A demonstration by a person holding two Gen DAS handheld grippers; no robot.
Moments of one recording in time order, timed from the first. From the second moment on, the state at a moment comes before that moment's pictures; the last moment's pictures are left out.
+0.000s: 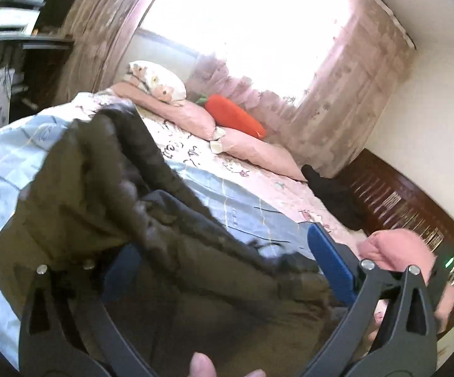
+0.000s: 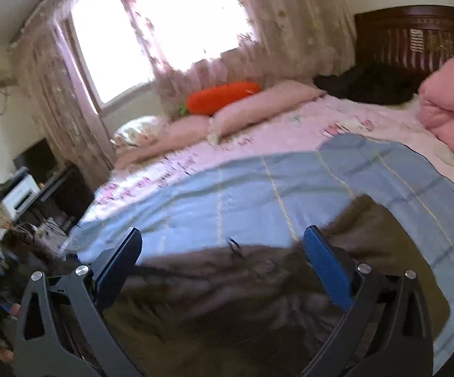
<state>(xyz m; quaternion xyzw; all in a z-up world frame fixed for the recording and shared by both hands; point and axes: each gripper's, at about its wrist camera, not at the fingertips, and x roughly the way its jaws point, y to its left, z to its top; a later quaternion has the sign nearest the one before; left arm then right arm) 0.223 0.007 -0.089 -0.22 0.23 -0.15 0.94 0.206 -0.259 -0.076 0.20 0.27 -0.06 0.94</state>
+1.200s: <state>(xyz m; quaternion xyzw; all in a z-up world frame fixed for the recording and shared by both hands) 0.454 -0.077 -0.235 -0.09 0.38 -0.06 0.92 0.418 -0.235 -0.200 0.07 0.37 -0.16 0.91</state>
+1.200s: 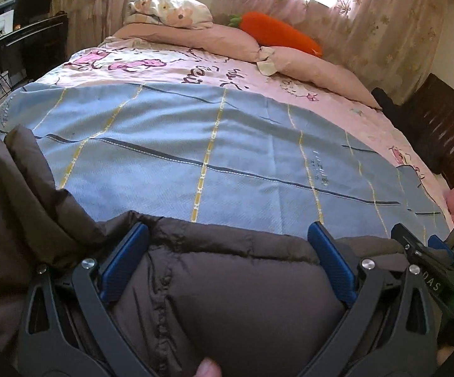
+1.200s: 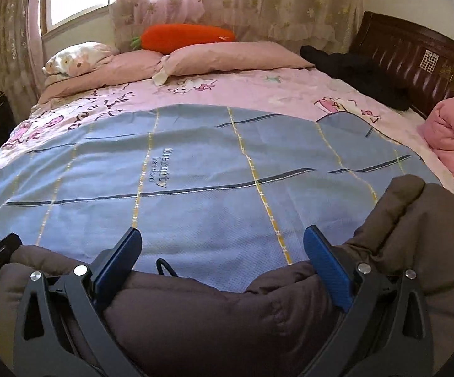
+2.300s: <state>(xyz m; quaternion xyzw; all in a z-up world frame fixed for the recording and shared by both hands) 0.418 0.097 -0.268 -0.19 0.37 0.09 0.91 0.394 -0.223 -0.183 0.07 0.34 -0.17 0.92</state>
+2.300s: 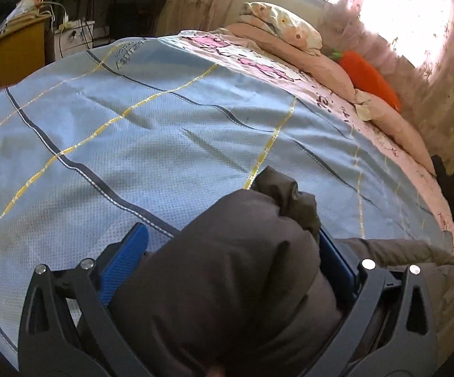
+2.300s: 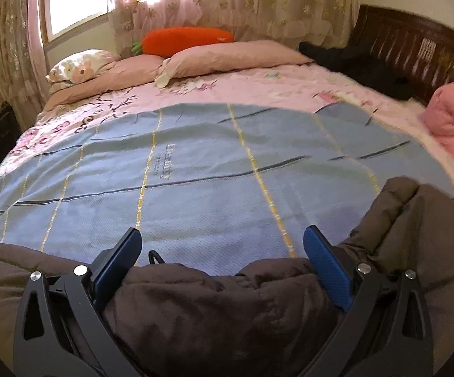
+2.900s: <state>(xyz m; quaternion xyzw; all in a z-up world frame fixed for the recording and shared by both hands) 0.412 0.097 -0.270 -0.20 0.35 0.07 0.91 0.378 -0.310 -0.191 0.05 0.38 -0.18 0.91</state>
